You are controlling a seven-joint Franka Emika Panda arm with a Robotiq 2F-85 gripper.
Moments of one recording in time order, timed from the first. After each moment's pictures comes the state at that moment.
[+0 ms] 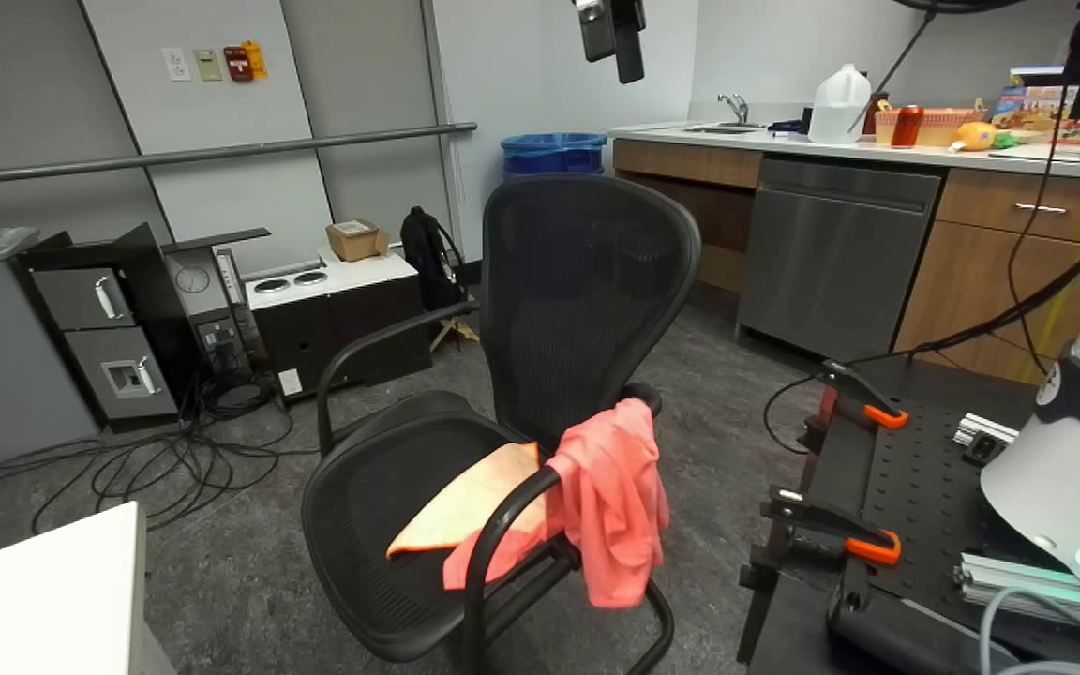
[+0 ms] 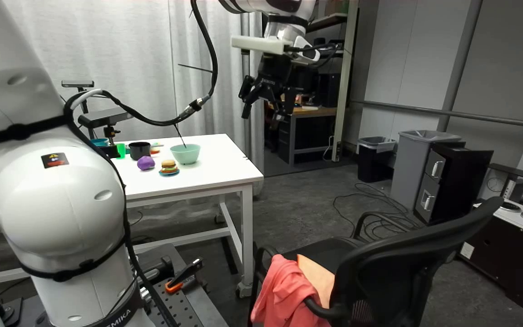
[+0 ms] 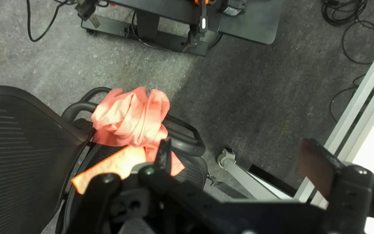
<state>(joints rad) 0.11 -0.27 0.01 -2.14 0.14 1.63 -0.14</state>
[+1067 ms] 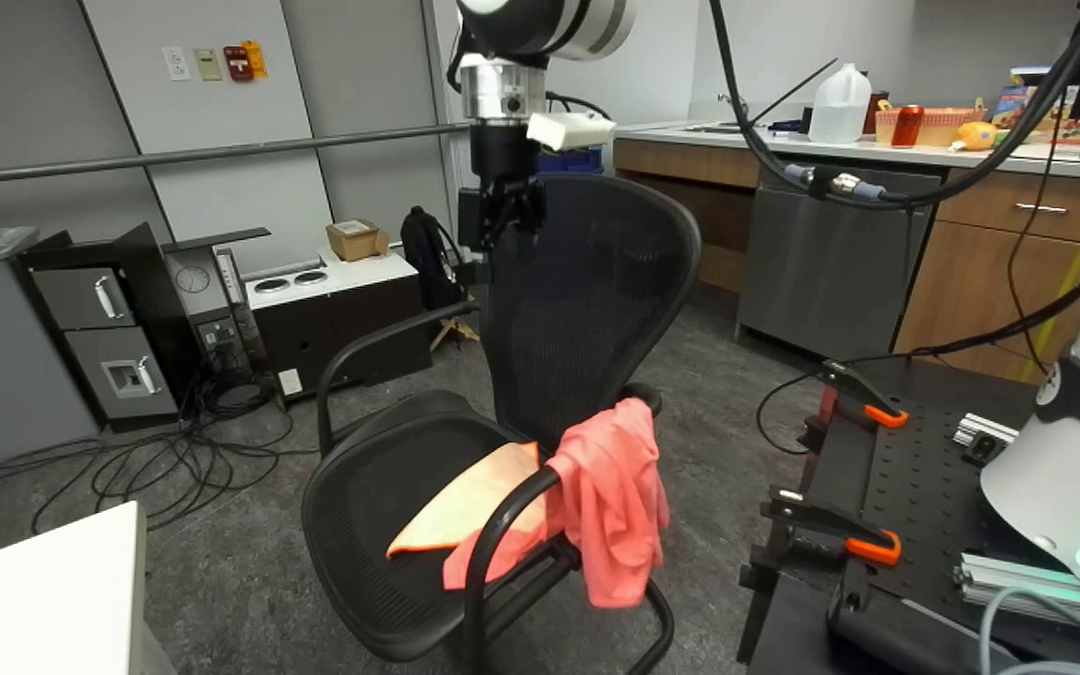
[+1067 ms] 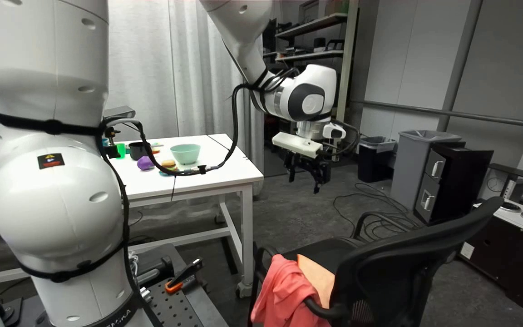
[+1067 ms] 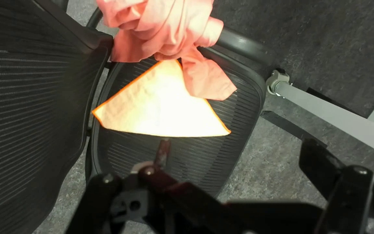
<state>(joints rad) 0.08 0.21 0.02 -2.18 0.12 2.40 -0.14</state>
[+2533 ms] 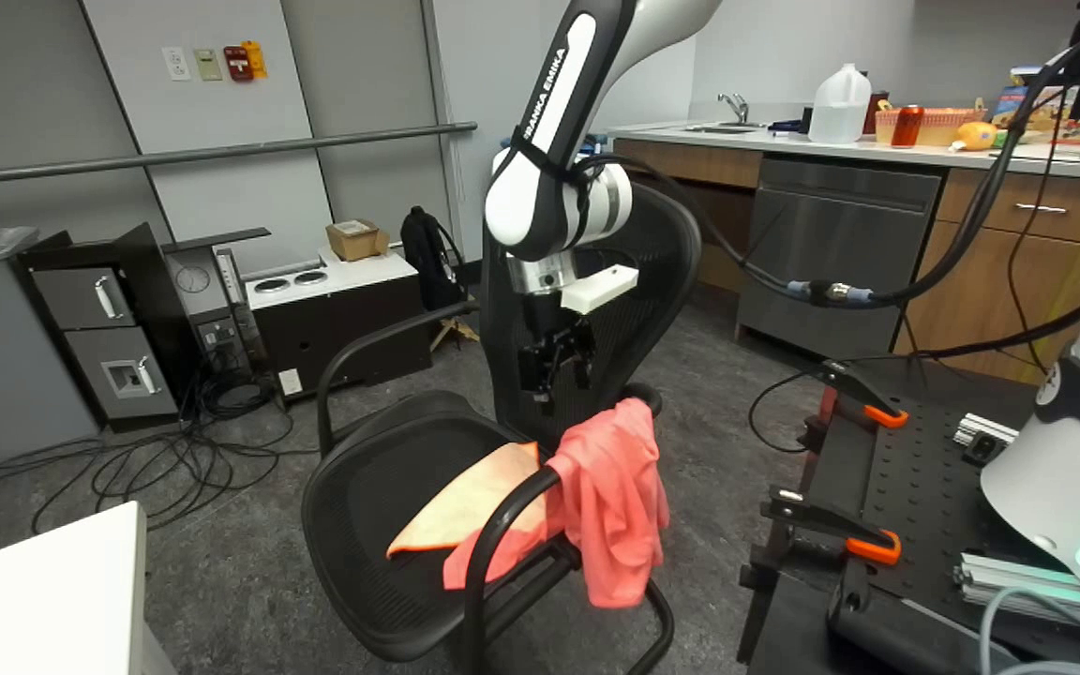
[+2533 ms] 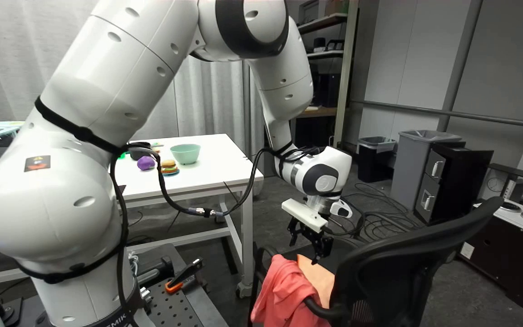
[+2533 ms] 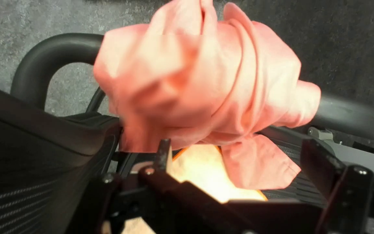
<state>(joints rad) -0.02 0.66 0.02 -2.06 0.12 2.47 -0.14</state>
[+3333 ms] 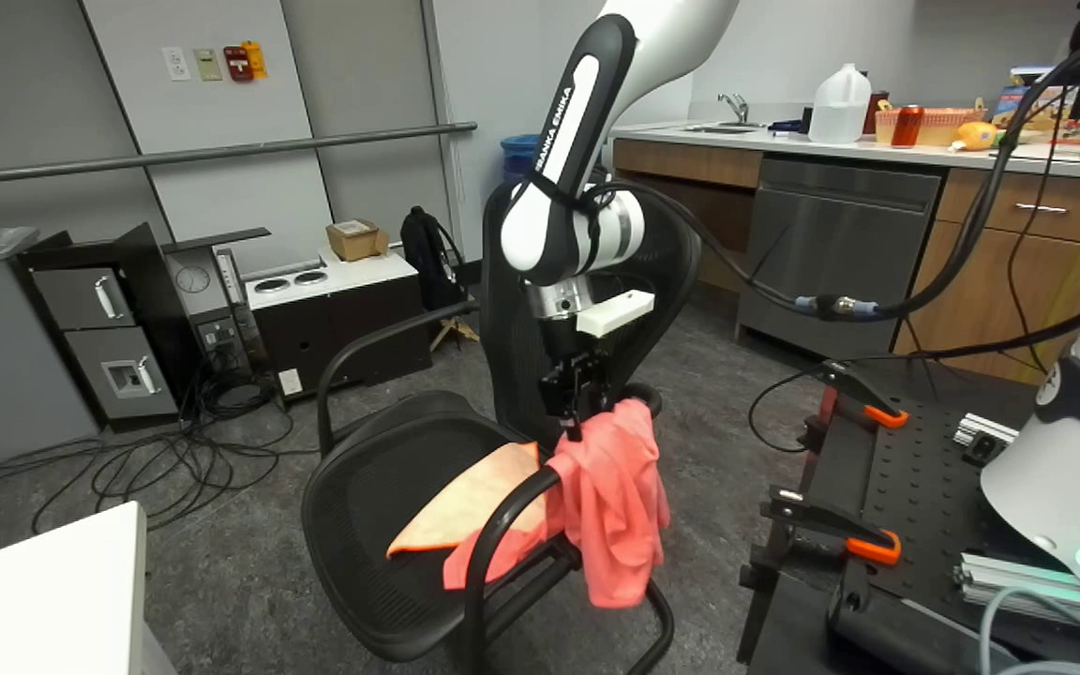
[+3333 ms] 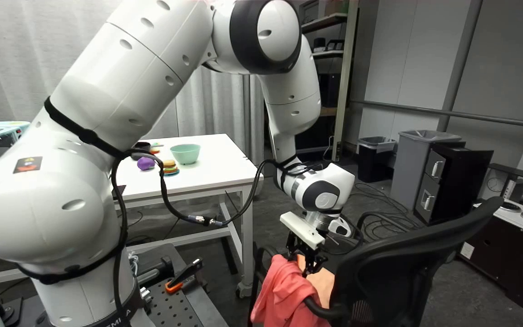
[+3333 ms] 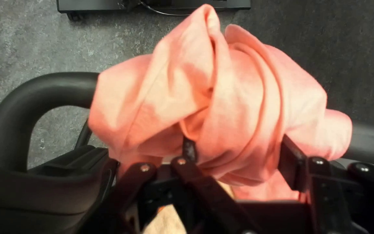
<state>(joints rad) -0.09 0.73 0.06 -2.06 0.13 2.47 -0.14</state>
